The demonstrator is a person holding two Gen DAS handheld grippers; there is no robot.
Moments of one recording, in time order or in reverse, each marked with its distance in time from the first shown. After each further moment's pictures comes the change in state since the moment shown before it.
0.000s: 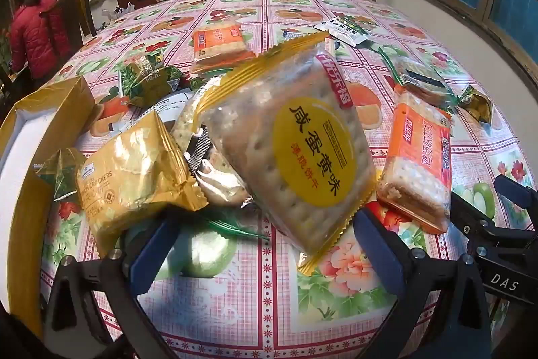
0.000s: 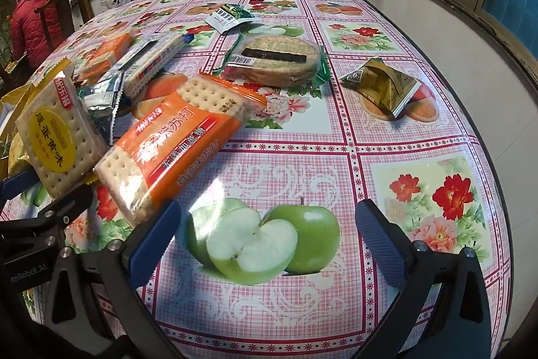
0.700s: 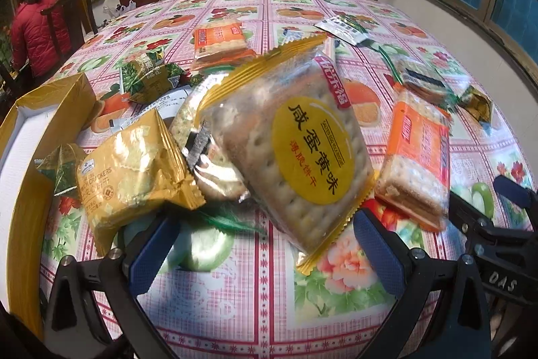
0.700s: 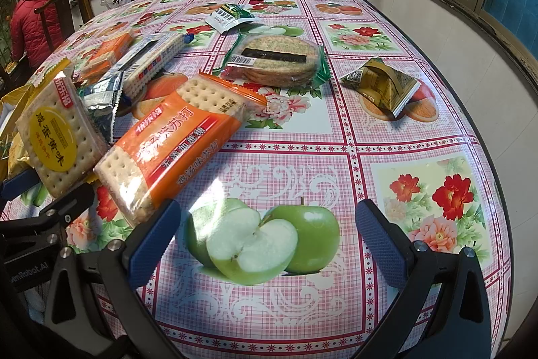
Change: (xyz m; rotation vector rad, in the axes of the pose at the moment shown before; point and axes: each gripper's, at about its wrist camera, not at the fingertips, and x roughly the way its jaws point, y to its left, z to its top) left arm -0.002 -0.001 -0.003 0.003 0.017 -0.004; right arm 0.000 0.000 0.000 0.002 0.000 0.001
